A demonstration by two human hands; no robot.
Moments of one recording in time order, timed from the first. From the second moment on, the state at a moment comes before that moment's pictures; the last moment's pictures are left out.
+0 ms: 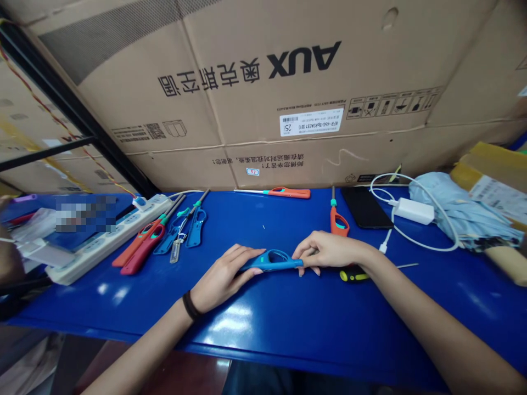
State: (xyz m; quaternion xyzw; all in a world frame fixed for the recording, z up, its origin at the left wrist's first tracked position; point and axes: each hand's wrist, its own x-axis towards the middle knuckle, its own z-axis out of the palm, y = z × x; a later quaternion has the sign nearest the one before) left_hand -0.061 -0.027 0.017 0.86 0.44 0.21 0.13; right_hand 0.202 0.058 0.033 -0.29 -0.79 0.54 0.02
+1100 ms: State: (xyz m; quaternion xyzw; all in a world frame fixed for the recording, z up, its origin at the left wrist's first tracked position) left_hand -0.063 -0.029 0.009 0.85 0.44 0.24 0.13; right_hand 0.202 0.053 0.046 -0.30 -0.79 0.54 0.00
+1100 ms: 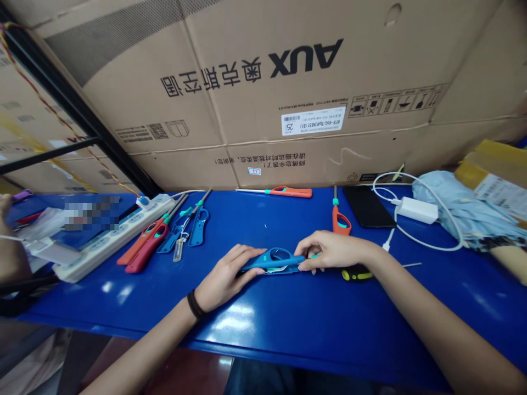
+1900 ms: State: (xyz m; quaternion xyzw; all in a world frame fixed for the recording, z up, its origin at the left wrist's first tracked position) left_hand -0.061 -0.029 0.011 0.83 0.46 0.25 0.16; right_hand 0.198 0.043 0.031 -0.40 -0.82 0.40 0.12
